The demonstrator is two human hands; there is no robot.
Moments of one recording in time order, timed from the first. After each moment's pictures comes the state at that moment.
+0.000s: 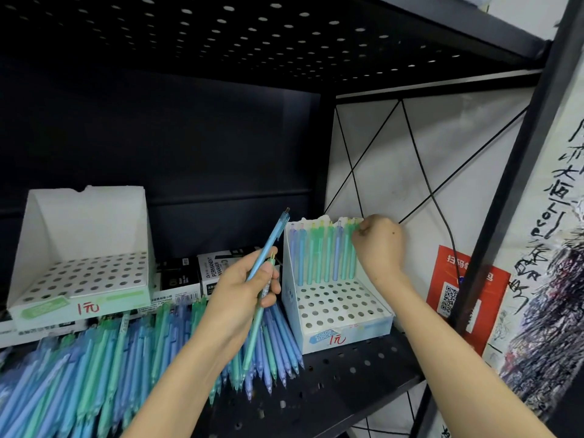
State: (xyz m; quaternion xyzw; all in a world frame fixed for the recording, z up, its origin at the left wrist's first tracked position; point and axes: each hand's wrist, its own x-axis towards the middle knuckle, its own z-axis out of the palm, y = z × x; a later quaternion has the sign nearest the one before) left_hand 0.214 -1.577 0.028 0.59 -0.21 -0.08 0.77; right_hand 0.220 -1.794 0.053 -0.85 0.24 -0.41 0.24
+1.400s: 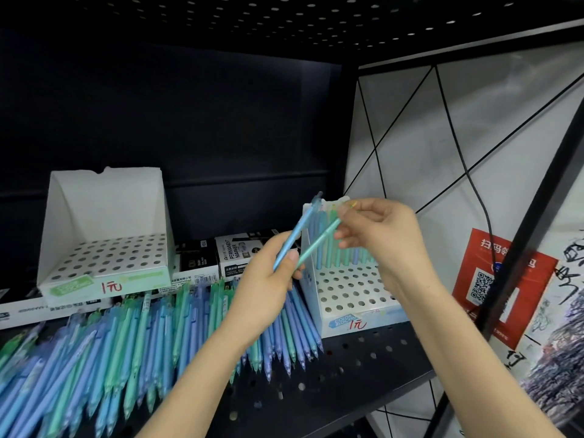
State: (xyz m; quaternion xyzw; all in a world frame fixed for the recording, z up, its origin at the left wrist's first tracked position) left_hand 0.204 -1.574 0.025 0.74 -0.29 0.03 0.61; right_hand 0.167 -1.726 0.076 -0.70 0.06 -0.31 0.64
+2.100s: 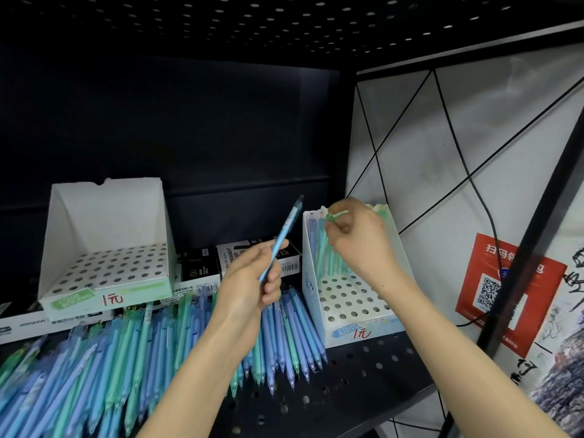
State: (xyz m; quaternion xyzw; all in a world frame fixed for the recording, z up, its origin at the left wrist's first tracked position) left_hand 0.218 -1.568 0.029 0.53 -0.14 -0.10 0.83; right_hand 0.218 -1.736 0.053 -0.86 0.04 -0.36 0.36
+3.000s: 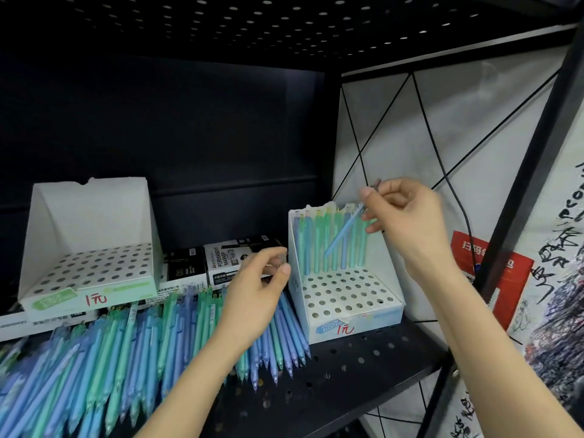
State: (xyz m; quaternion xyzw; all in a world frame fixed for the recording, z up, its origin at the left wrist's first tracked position) left_hand 0.216 -1.581 0.009 0.79 -0.26 0.08 0.54; right_hand 0.164 -1.770 0.087 -0.71 0.02 -0.41 0.57
